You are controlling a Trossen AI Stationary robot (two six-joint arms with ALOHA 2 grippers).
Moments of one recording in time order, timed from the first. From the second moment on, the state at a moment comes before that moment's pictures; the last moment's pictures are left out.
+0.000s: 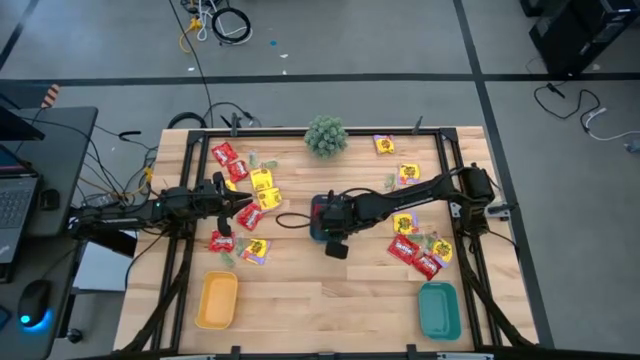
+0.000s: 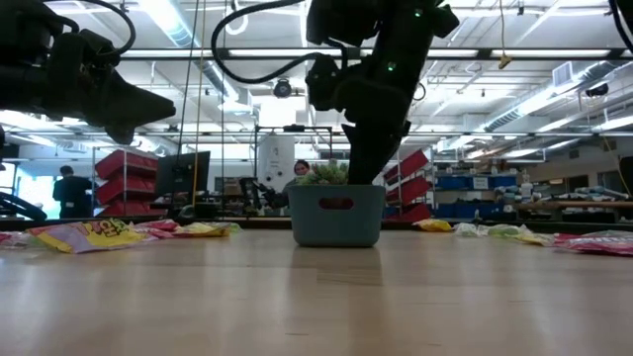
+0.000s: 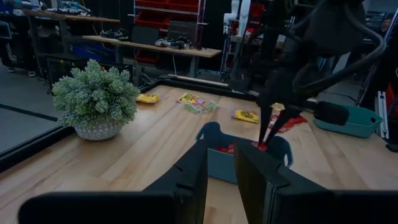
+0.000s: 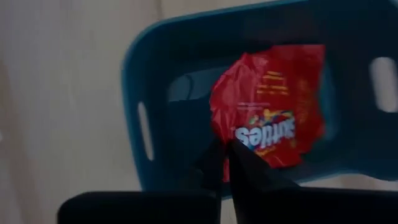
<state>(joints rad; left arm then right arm) 0.08 0.06 0.01 0.03 -0.16 -0.14 0.10 1.94 1.41 -0.70 0.14 0.31</state>
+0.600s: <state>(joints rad) 0.08 0.06 0.01 0.03 -0.16 -0.14 0.02 1.90 1.41 -0.69 0.10 0.23</state>
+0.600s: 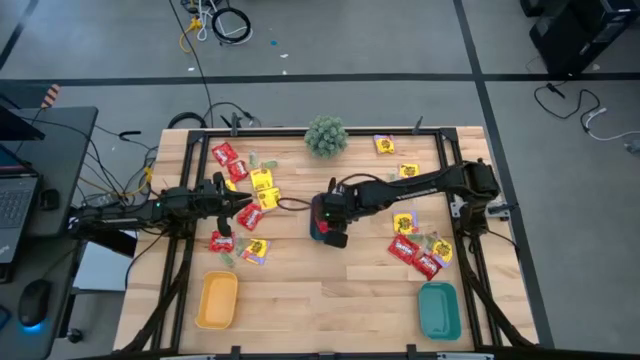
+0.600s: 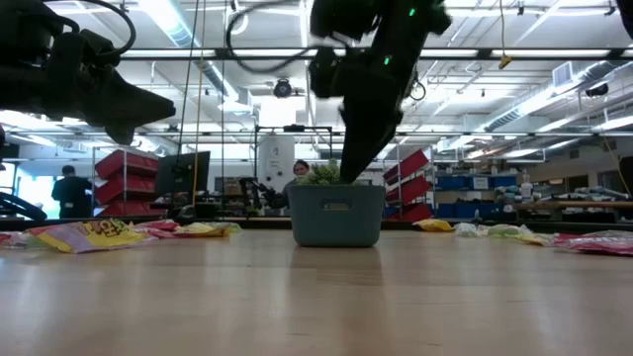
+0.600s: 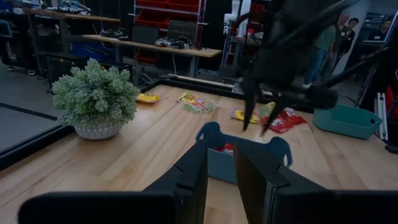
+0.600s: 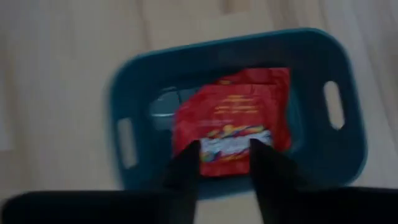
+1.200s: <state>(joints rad) 0.08 0.17 0.01 0.04 -0.17 -0.17 -0.01 1.99 1.41 -0.56 0.00 0.16</state>
